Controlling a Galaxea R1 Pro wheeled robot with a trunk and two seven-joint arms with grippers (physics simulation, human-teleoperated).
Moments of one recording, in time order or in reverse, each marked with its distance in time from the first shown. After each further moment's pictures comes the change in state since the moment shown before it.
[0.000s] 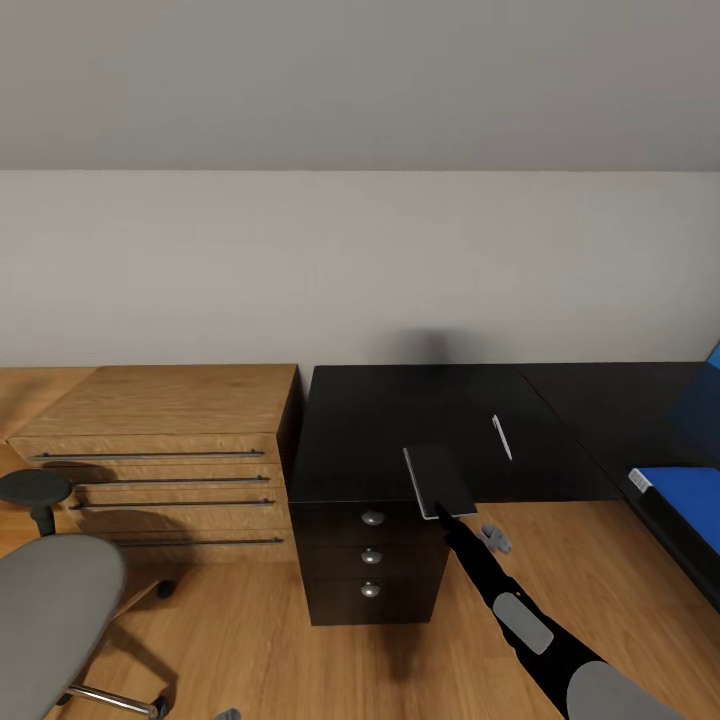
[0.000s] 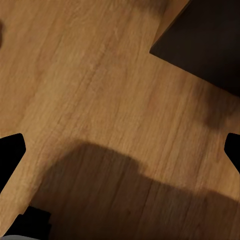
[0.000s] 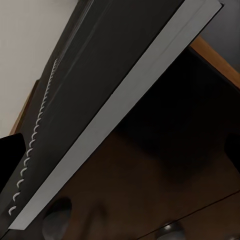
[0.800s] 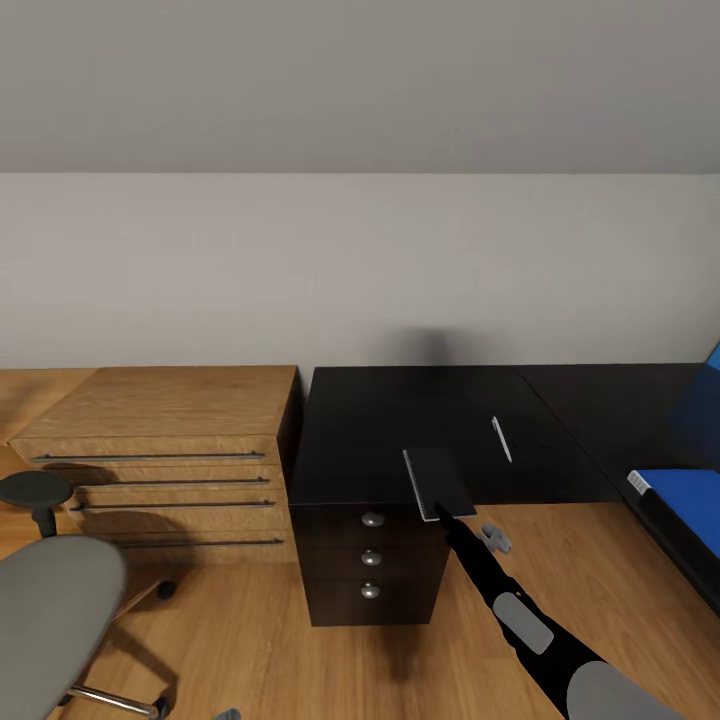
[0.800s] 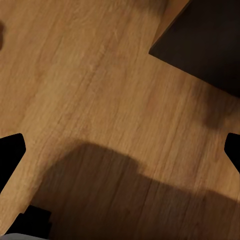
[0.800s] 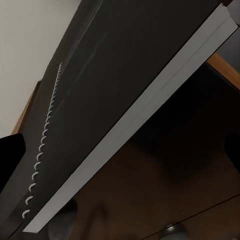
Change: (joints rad) left arm 0.000 0.000 0.000 0.000 0.000 0.000 0.000; right arm 0.000 0.000 -0.002 0.000 0.001 0.000 0.000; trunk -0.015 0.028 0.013
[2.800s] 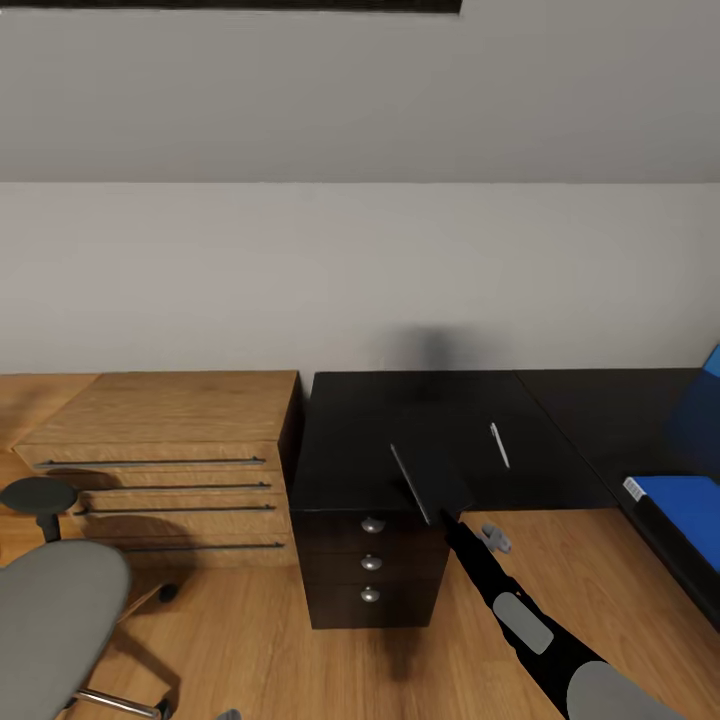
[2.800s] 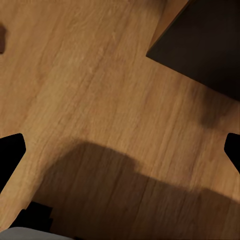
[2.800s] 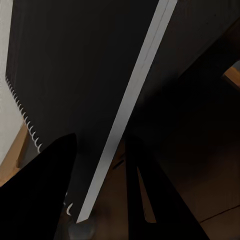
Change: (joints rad) left arm 0.000 -0.001 0.000 0.002 0.000 0.000 0.000; right arm 0.000 0.000 0.000 -0.002 0.005 -0.001 0.000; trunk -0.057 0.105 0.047
